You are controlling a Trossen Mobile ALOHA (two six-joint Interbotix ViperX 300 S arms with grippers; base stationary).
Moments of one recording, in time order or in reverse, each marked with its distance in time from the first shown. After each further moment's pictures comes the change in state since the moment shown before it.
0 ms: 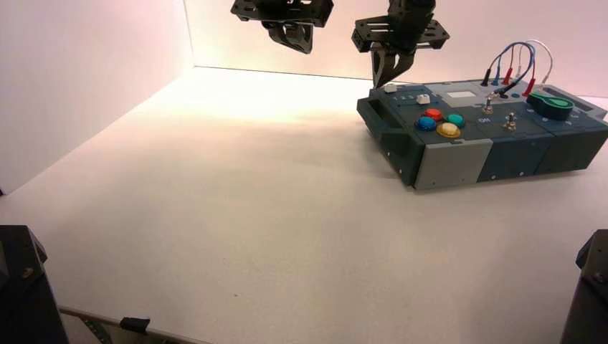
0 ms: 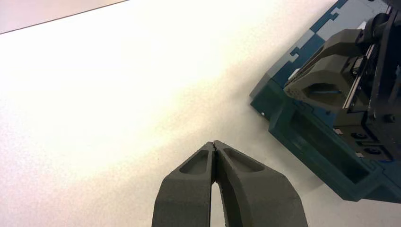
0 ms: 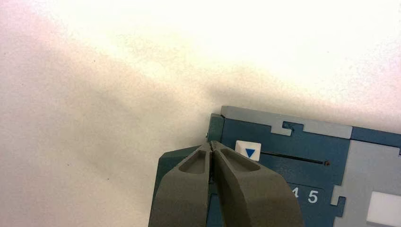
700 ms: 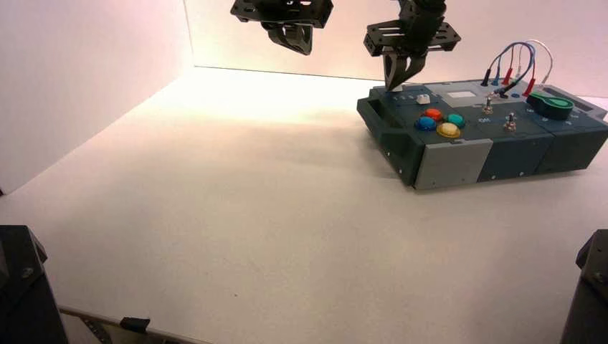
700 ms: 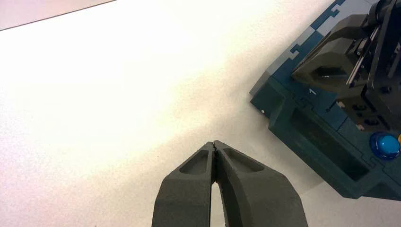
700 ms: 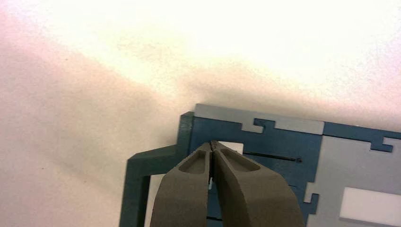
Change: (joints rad) left arm 0.000 0.000 0.002 -0.002 0.008 0.000; right arm -0.054 0.017 0.002 -0.037 -0.002 0.000
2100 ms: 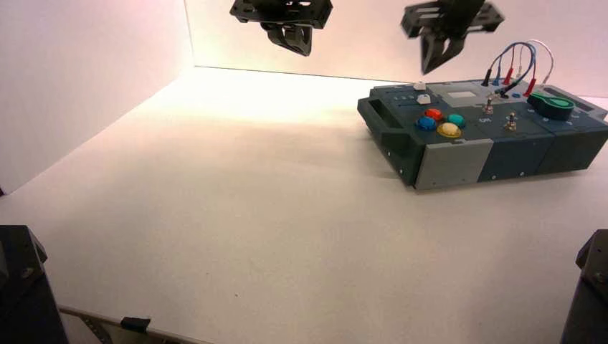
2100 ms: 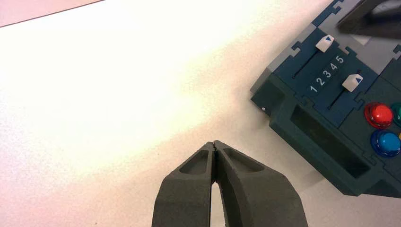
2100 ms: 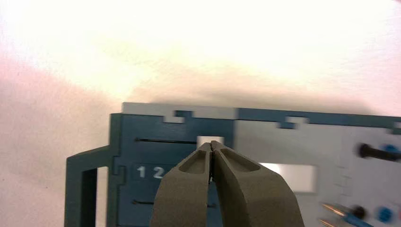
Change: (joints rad) left arm 0.002 0.000 0.000 0.002 0.009 0.000; right arm -0.133 -0.094 0.017 -0.048 0.043 0.000
